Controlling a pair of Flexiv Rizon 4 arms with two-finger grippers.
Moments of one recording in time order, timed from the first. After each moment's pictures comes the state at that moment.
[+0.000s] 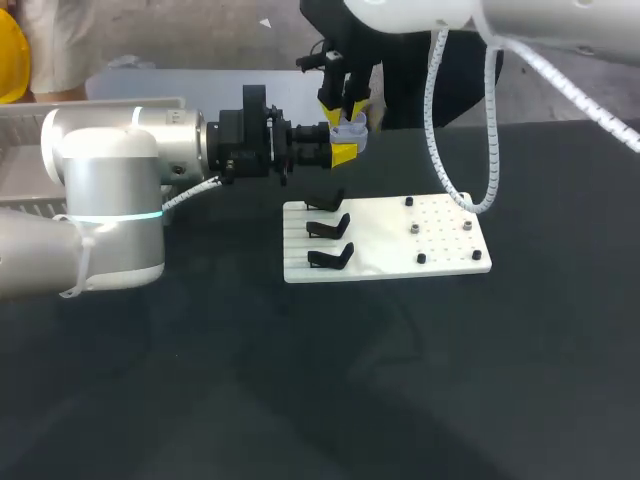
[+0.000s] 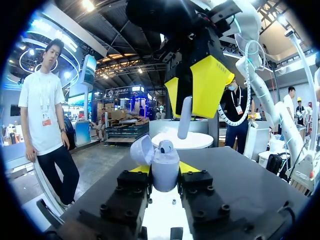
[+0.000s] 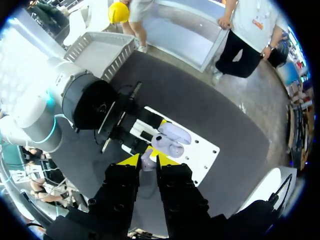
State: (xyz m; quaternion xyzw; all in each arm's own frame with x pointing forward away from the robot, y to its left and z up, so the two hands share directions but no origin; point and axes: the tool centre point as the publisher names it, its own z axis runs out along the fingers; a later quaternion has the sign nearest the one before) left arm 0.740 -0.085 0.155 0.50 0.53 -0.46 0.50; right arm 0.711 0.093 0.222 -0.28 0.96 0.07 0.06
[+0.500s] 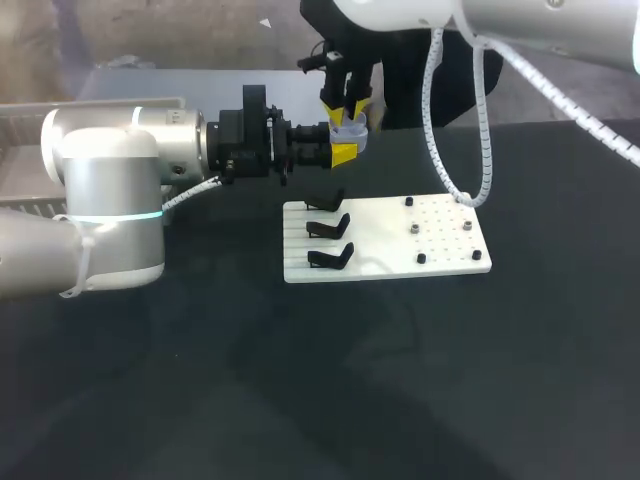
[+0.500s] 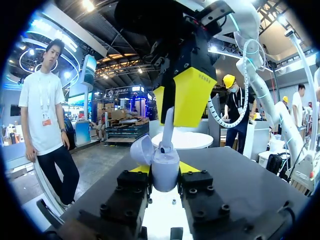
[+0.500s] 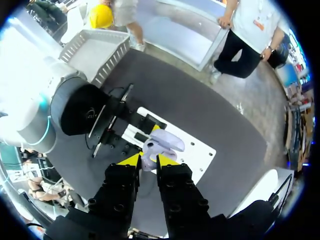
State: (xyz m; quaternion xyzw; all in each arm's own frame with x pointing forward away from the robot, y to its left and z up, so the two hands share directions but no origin) left arm 0.740 -0.085 0.156 0.50 0.53 -0.46 0.50; right arm 0.722 0.089 0.215 -0.29 0.96 0.05 0.05
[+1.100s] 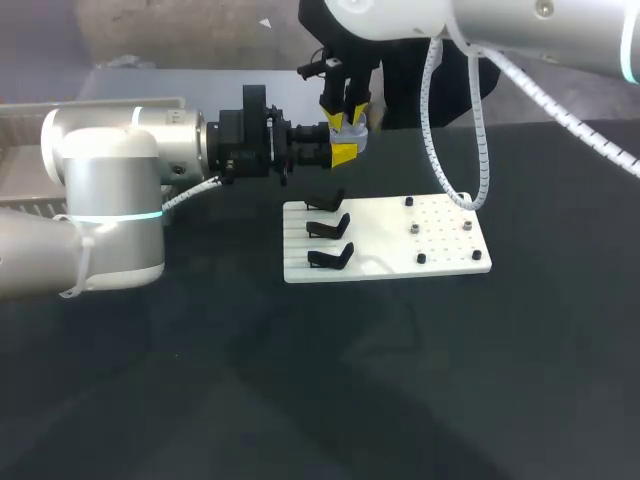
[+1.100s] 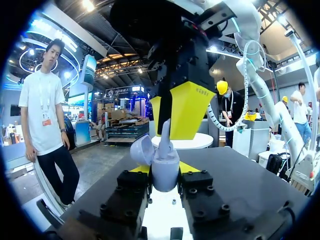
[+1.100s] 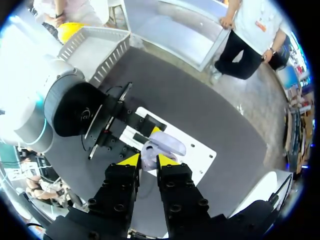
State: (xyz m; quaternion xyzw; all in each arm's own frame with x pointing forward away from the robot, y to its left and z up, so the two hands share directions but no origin) left arm 0.740 -0.085 0.156 0.50 0.53 -0.46 0.50; right arm 0.725 0.090 0.207 -0.29 0.95 0.05 0.05
